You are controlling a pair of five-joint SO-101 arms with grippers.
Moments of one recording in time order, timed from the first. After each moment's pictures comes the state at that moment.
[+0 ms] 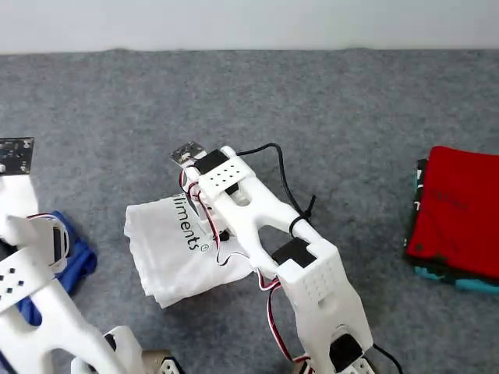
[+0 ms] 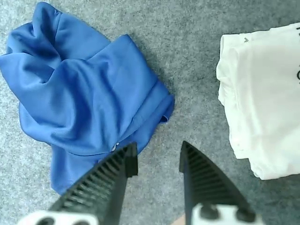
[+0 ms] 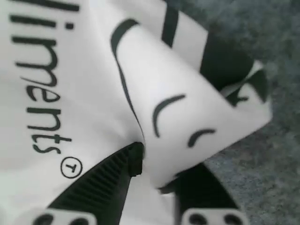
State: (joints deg) left arm -39.6 -38.3 23.2 99.3 -19.7; right arm -39.9 39.4 -18.6 83.8 0.0
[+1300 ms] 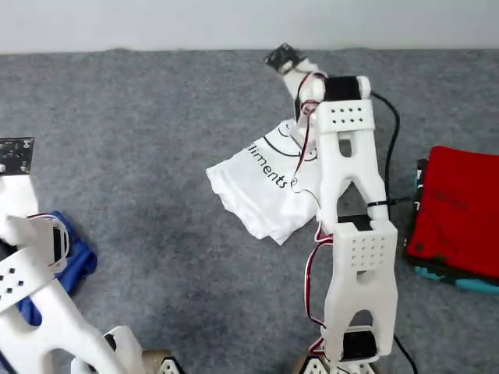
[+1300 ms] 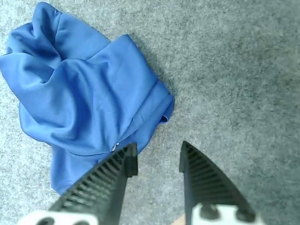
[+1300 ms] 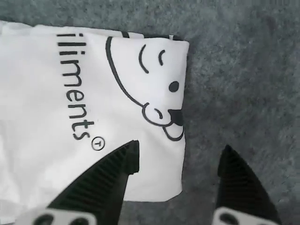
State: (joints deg) left arm -39.6 -38.3 23.2 99.3 -19.7; right arm -9.4 43.4 -58.5 95.5 31.3
